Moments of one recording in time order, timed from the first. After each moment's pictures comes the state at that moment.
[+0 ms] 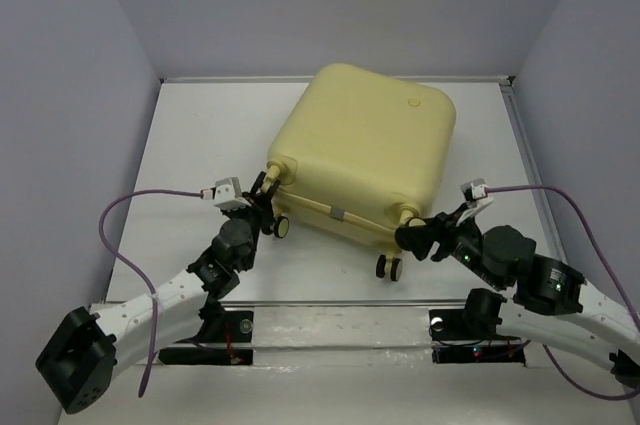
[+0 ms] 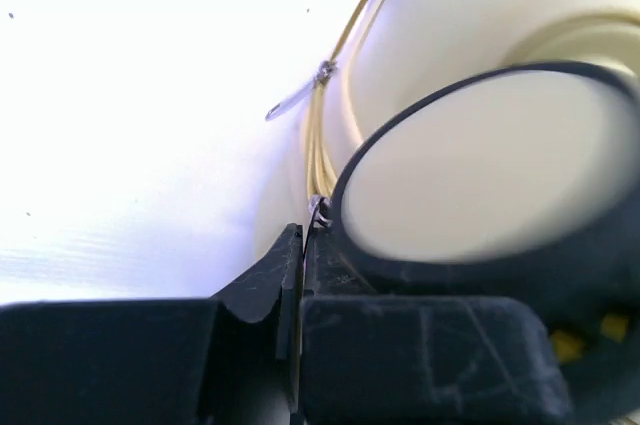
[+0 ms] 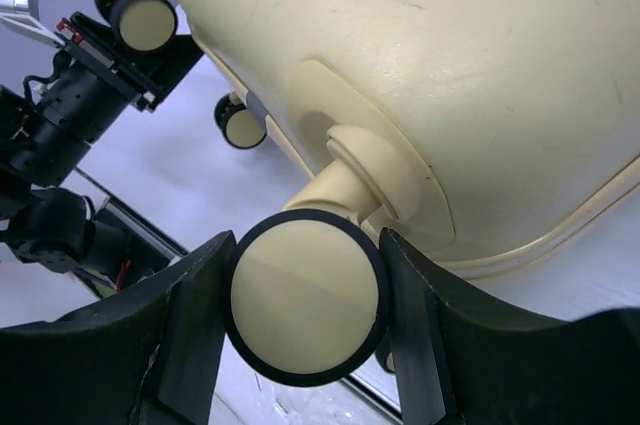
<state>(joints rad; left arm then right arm) -0.80 0.79 0.17 0.55 -0.73 -0.54 1.11 0.41 0.68 -0.49 0.43 0.58</state>
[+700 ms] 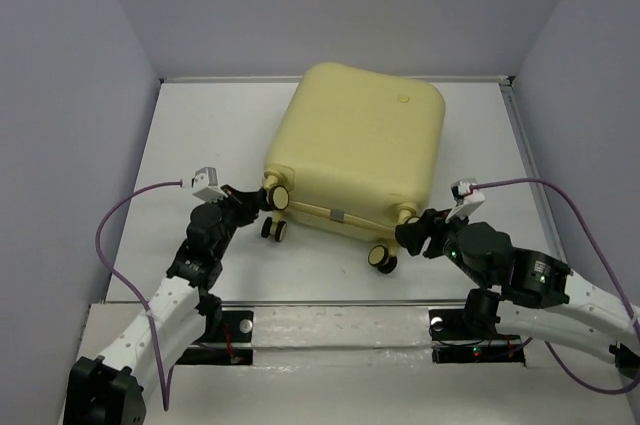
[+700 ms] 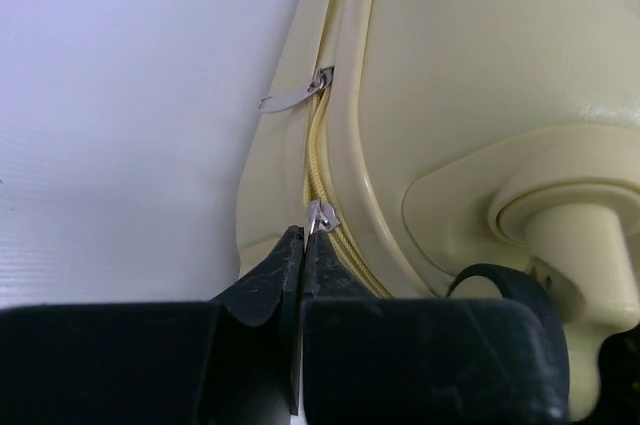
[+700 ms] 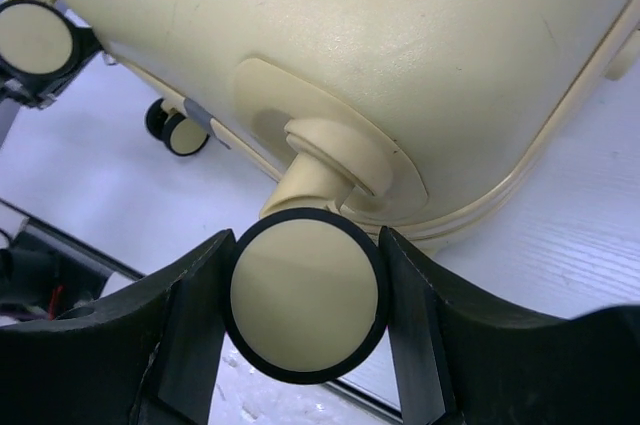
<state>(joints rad) -0.34 0.65 0.22 0.23 -0.10 -0.73 1.13 0.48 0.69 -0.60 0.57 0.66</state>
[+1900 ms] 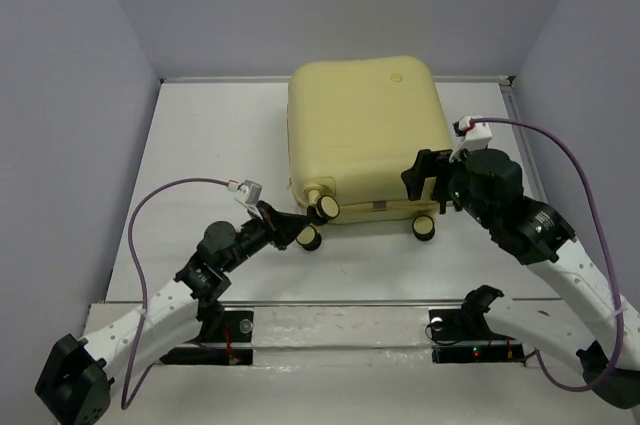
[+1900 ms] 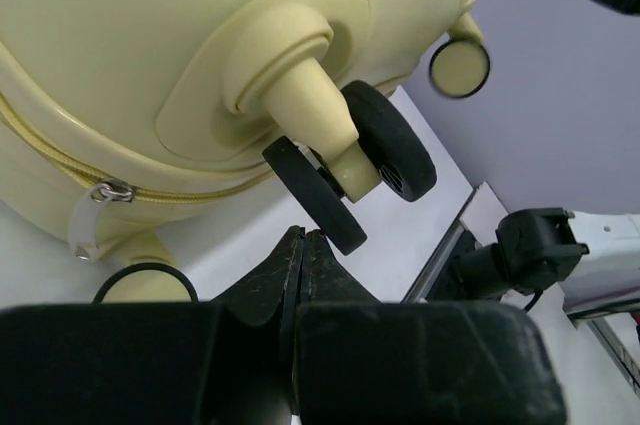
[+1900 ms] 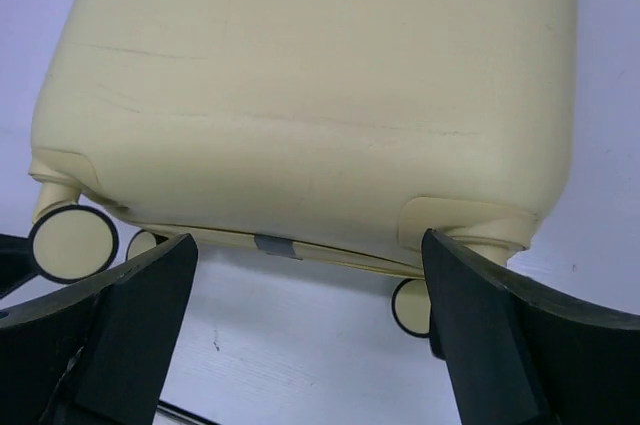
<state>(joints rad) -0.68 0.60 0.16 0.45 0.18 -0.69 0.65 0.83 1.08 -0.64 0.29 0.34</state>
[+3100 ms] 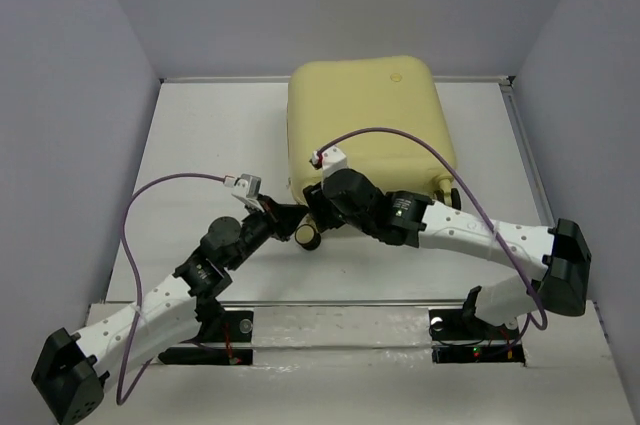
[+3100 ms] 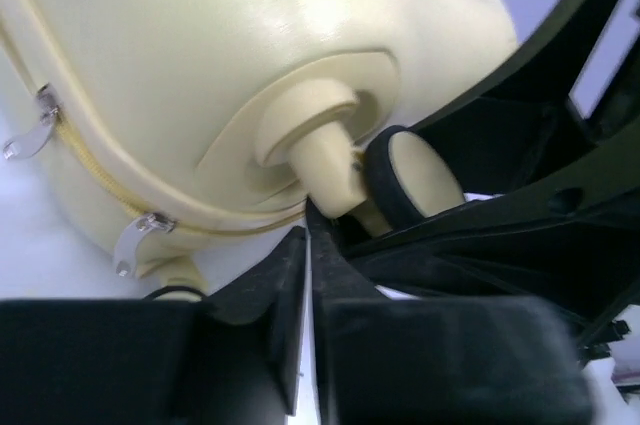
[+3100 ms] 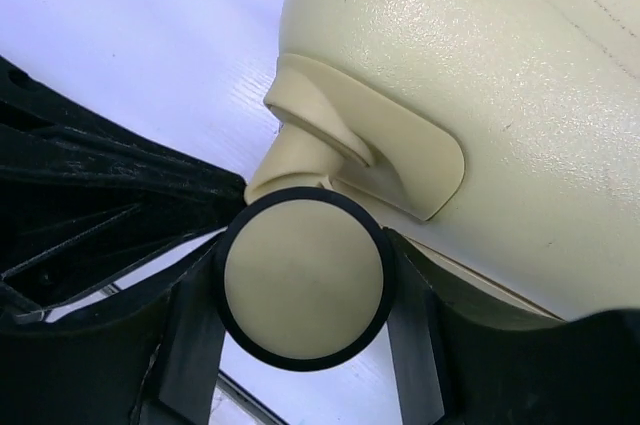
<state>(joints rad) -0.77 0.64 0.25 0.37 -0.03 -0.67 1.12 1.42 1.21 -0.40 0.37 0.36</state>
